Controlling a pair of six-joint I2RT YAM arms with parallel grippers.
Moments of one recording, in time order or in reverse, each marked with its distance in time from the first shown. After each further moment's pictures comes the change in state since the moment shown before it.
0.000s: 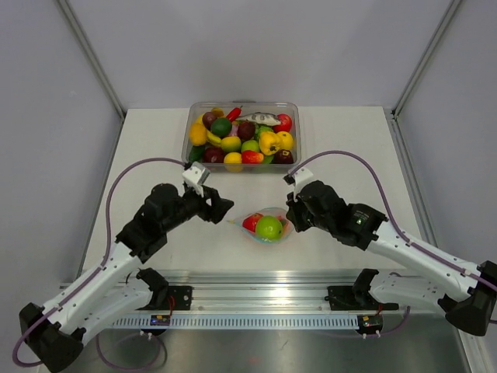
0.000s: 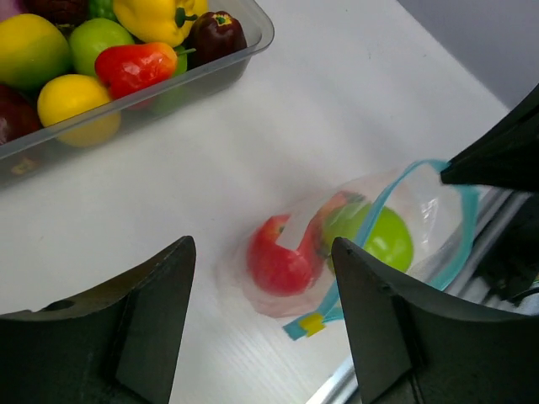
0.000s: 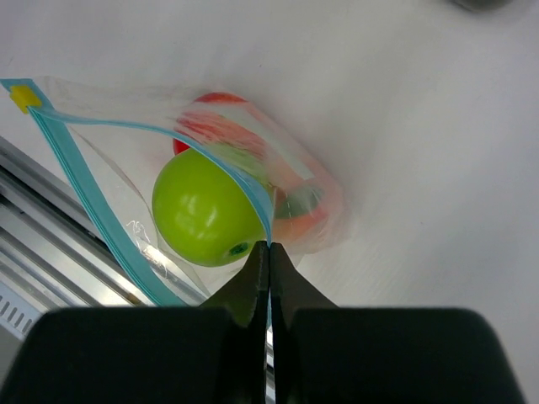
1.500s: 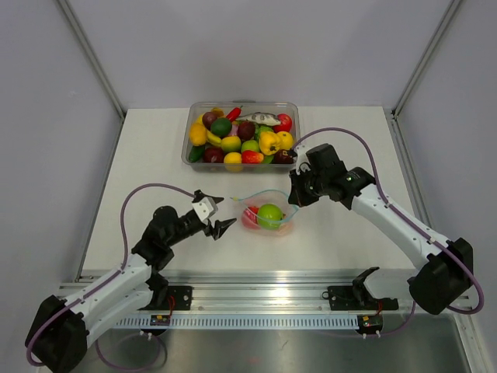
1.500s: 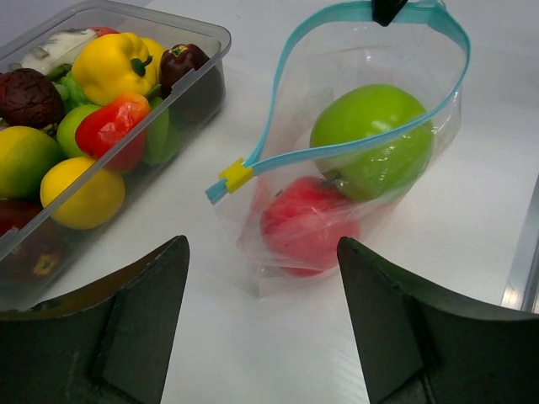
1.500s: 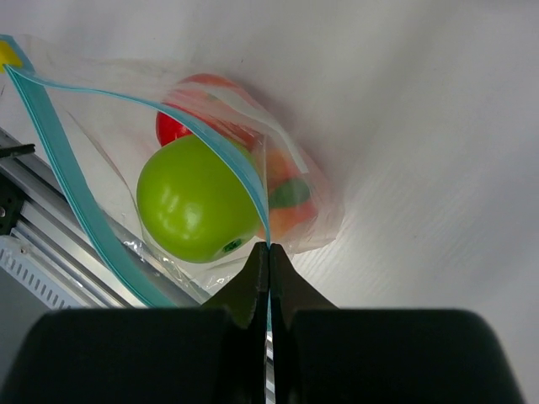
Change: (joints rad) left arm 0.049 -0.054 -0.477 0.607 0.247 0.431; right arm -0.363 0.278 0.185 -0.071 -0.414 -0.137
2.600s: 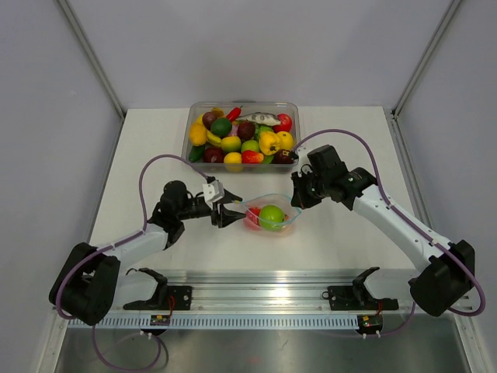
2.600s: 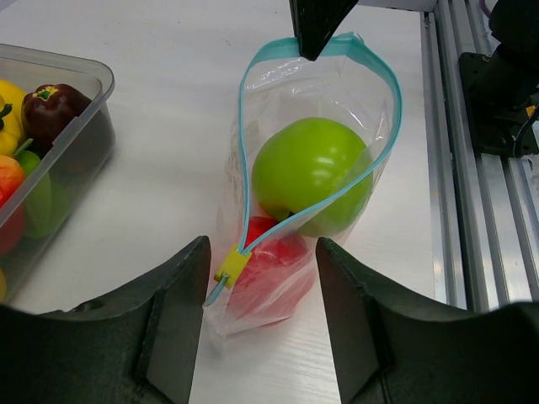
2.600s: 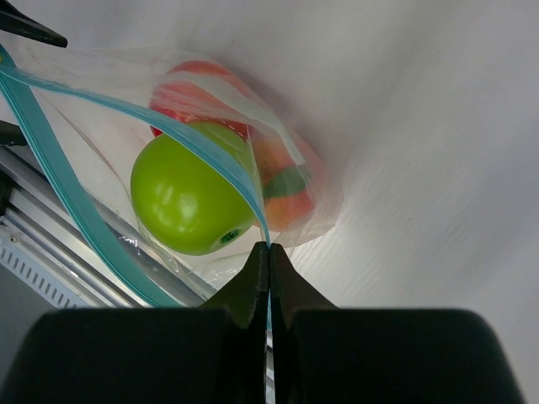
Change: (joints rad) left arm 0.139 0.460 0.174 0.239 0.500 -0.077; right arm -0.003 -0.013 0.003 -0.055 0.010 -0.018
